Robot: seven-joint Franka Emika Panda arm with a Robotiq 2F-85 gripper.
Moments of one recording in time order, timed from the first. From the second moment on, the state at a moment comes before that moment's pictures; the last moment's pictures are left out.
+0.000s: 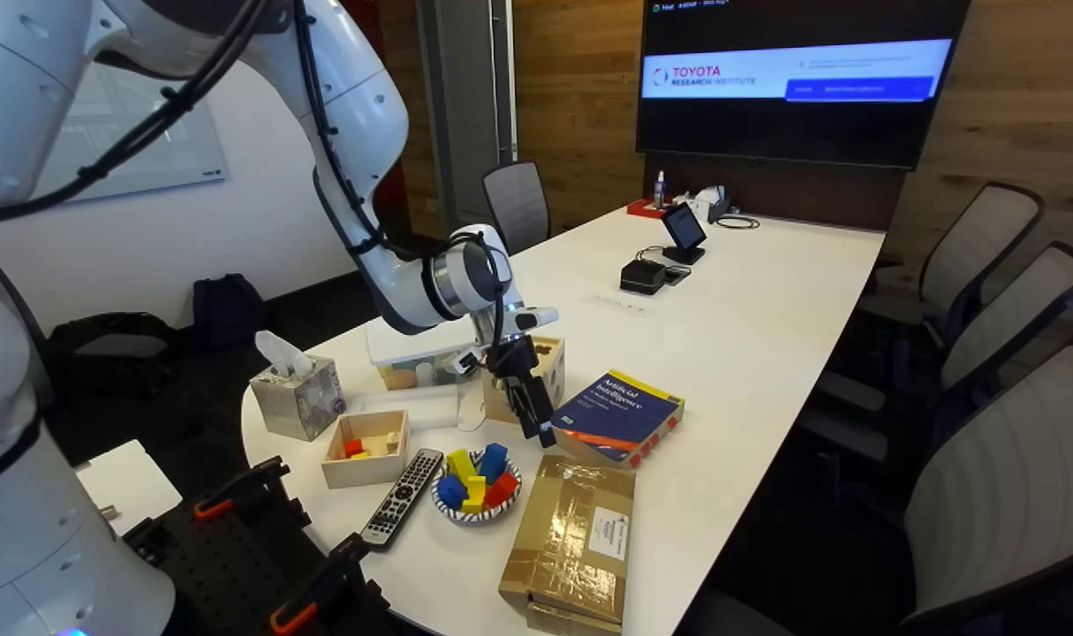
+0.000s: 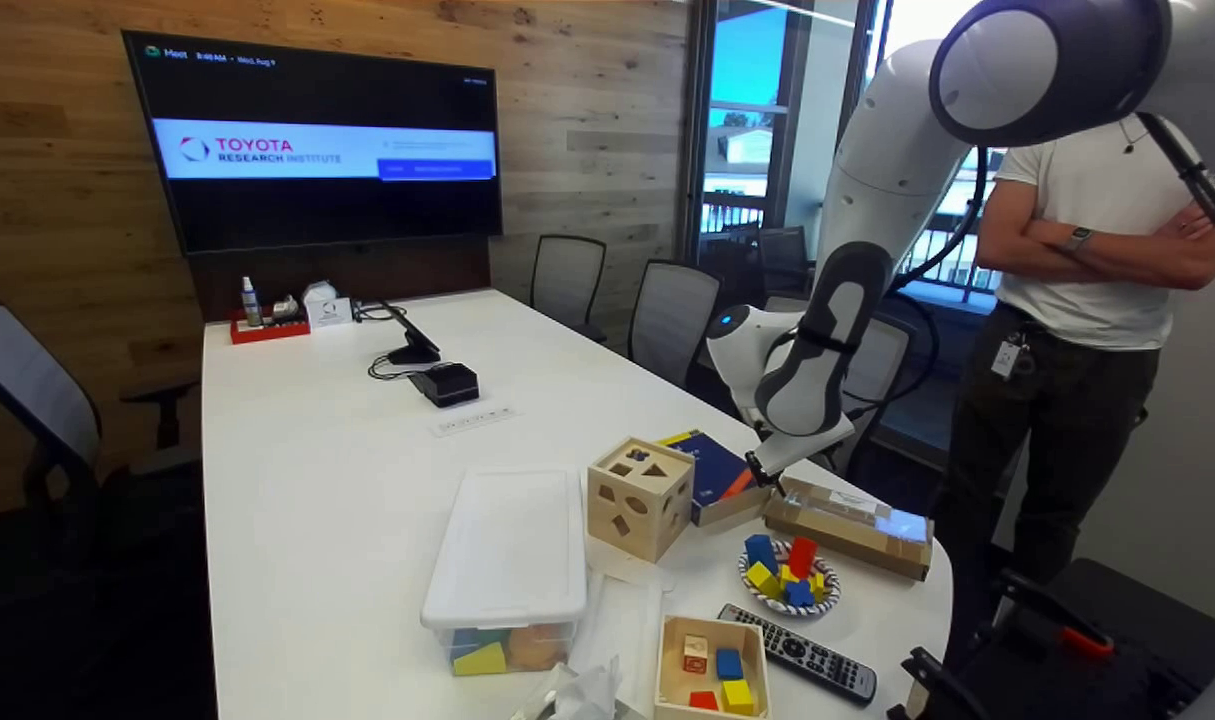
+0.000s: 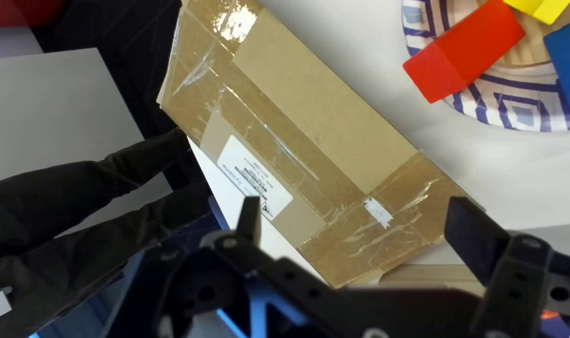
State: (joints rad) arm 0.28 0.68 -0.39 -2.12 -0.56 2.54 0.93
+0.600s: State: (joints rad) arm 0.25 0.69 -0.36 -2.08 -0.53 2.53 0.93
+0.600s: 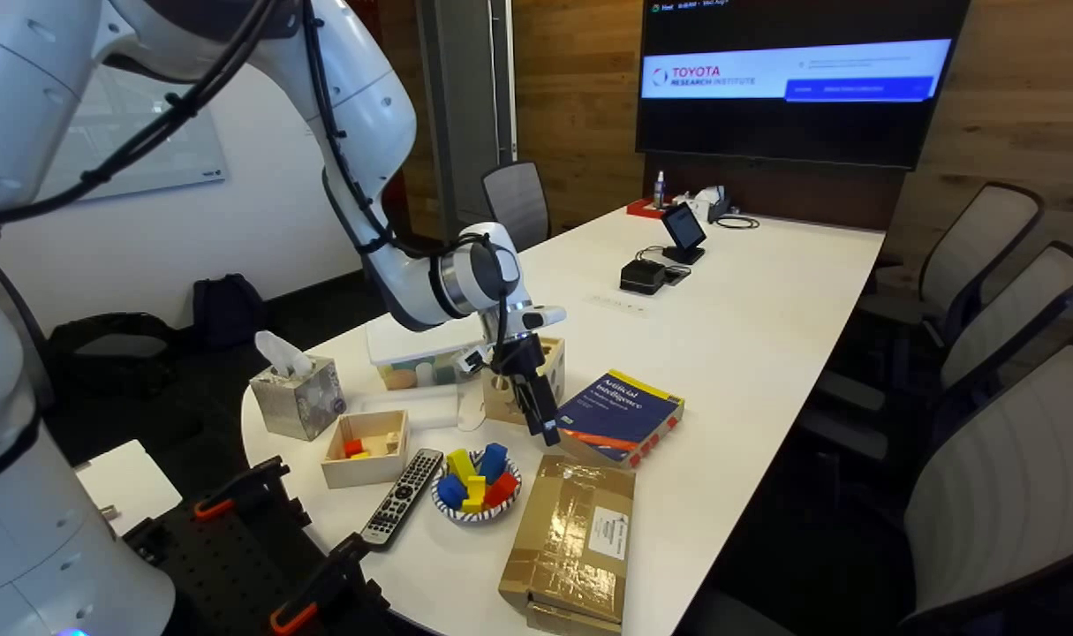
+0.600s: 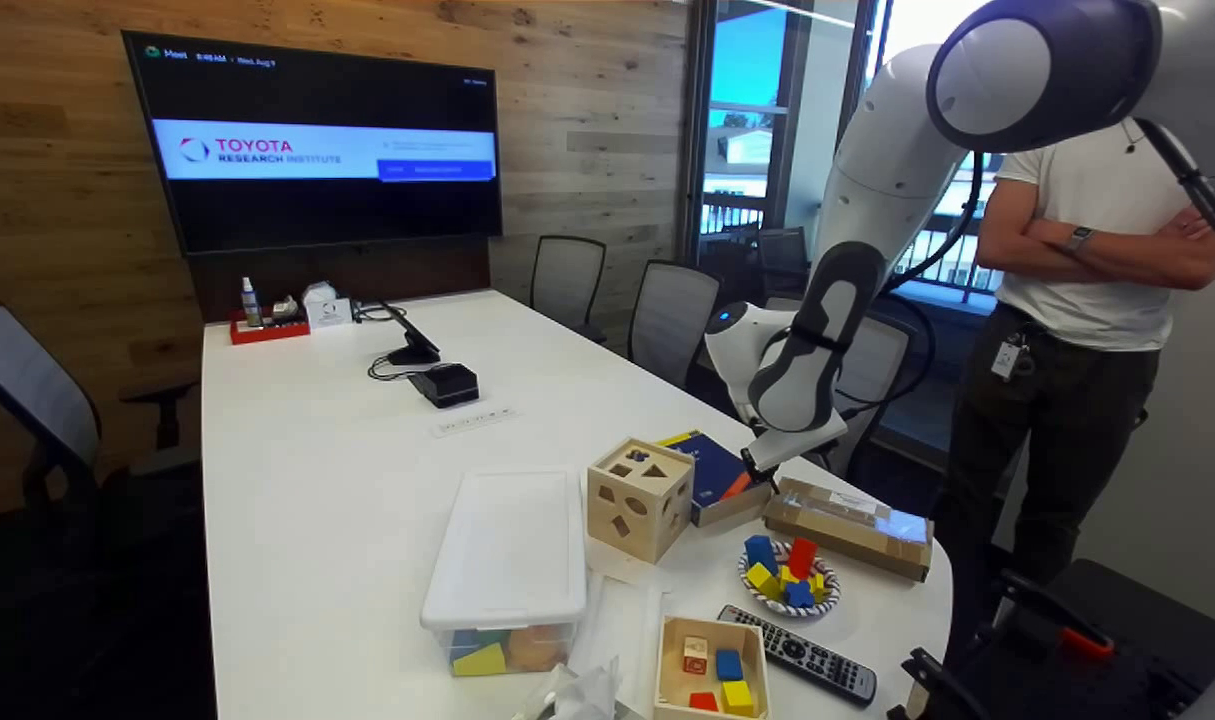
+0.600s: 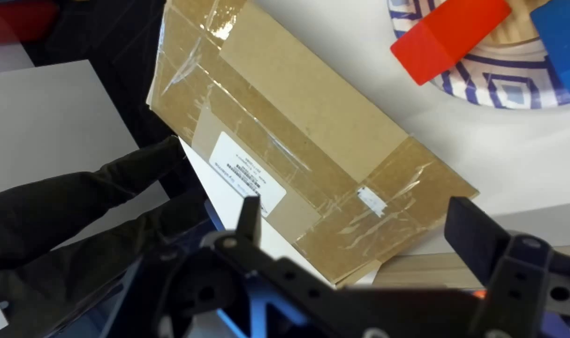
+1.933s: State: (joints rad) arm 0.32 0.69 -0.27 -2.11 -0.48 2.44 0.93
